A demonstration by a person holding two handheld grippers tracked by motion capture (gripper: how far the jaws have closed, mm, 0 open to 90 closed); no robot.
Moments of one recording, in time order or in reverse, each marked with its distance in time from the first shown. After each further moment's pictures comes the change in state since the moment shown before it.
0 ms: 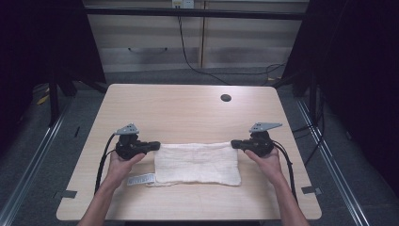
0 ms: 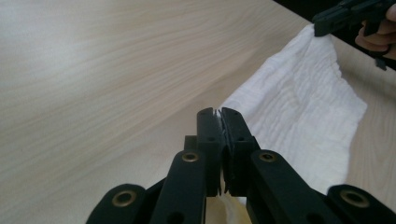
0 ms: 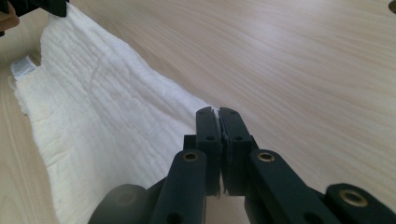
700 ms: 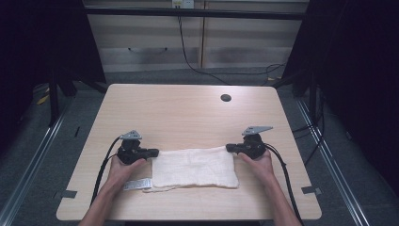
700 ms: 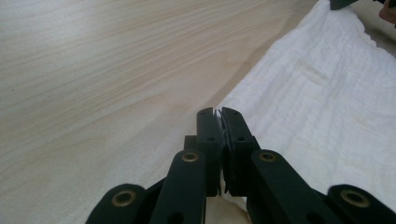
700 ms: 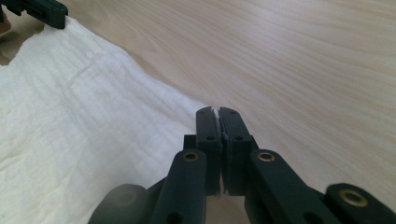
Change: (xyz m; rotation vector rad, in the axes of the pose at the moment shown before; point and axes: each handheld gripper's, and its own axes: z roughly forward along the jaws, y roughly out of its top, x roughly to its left) left arm 0.014 -0.029 0.016 0.128 0.029 -0.021; right arm -0.001 -0.016 0.027 0.032 0.007 0.045
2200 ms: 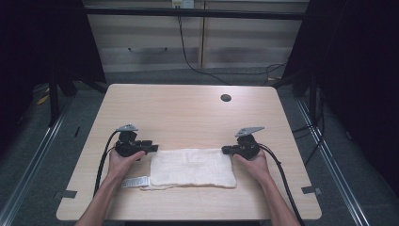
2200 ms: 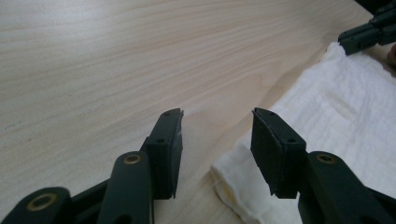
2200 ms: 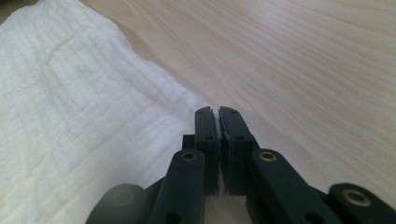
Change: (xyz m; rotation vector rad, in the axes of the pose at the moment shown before) left arm 0.023 0.007 0.000 -0.013 0.031 -0.107; right arm -0.001 -0.002 0.025 0.078 0.005 -0.032
